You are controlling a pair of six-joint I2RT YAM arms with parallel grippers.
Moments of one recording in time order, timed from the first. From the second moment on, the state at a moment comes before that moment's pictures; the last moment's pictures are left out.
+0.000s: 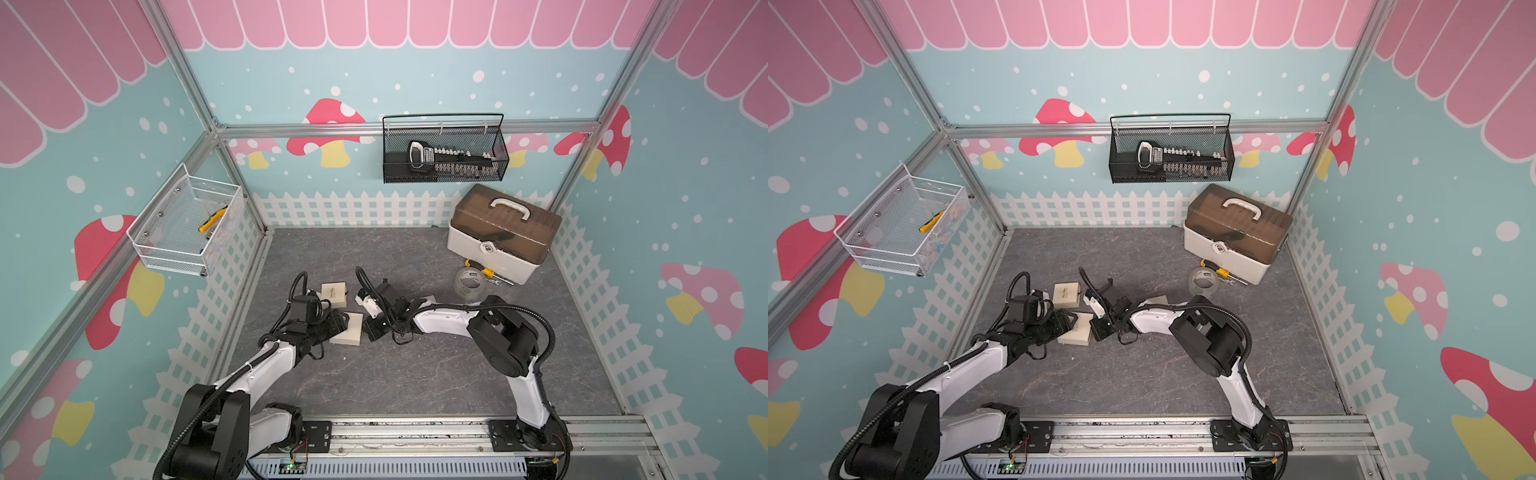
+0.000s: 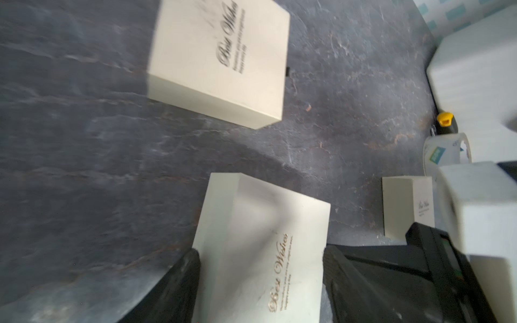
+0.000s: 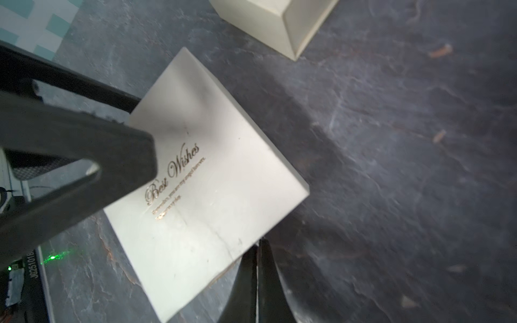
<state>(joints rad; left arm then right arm) -0.13 1.17 0.47 -0.12 0.24 -0.63 0.91 2.12 1.39 -0.13 -0.29 0.29</state>
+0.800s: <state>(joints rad) -0.06 0.88 0.56 -0.38 -0.04 -0.68 0.91 1.80 1.26 -0.15 -0.05 0.27</state>
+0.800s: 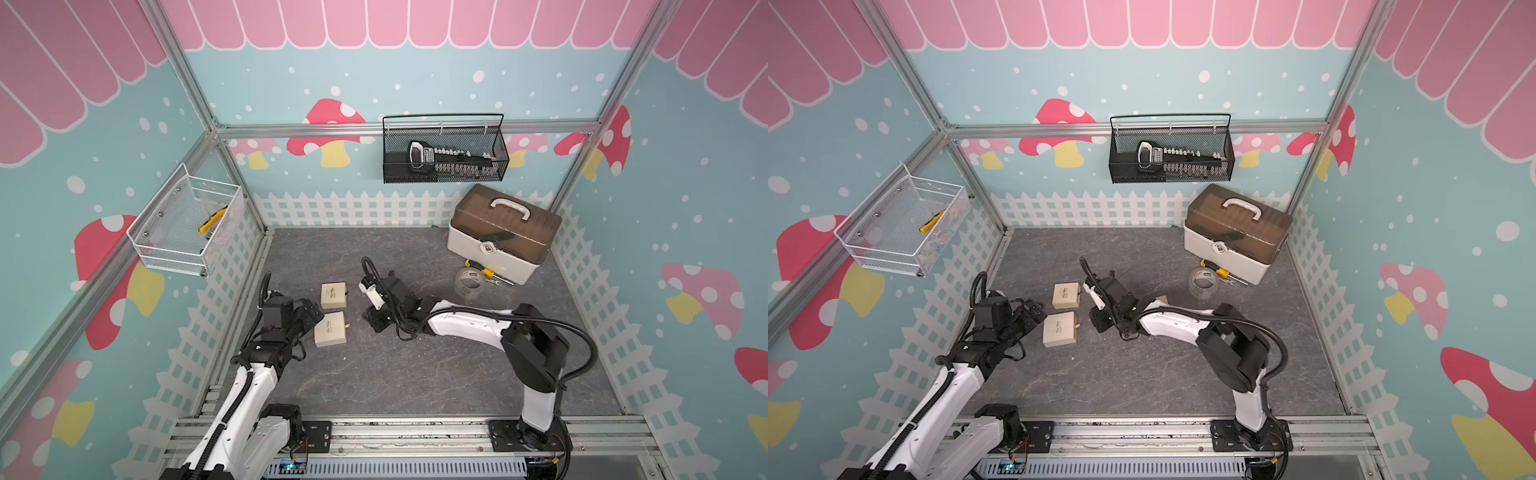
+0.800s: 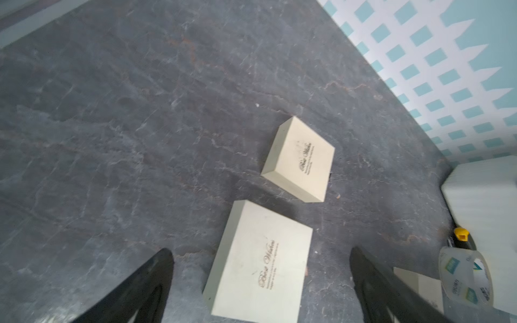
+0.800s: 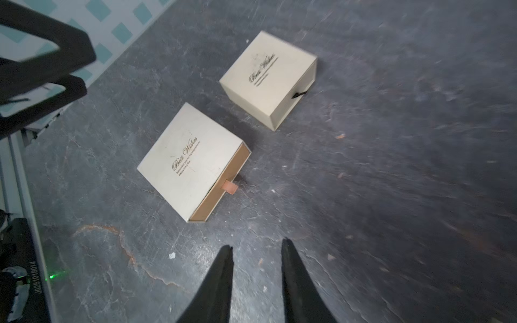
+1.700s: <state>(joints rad) -0.64 1.64 0.88 0.14 0.17 -0.65 0.45 1.76 1.12 -0.37 -0.20 0.31</state>
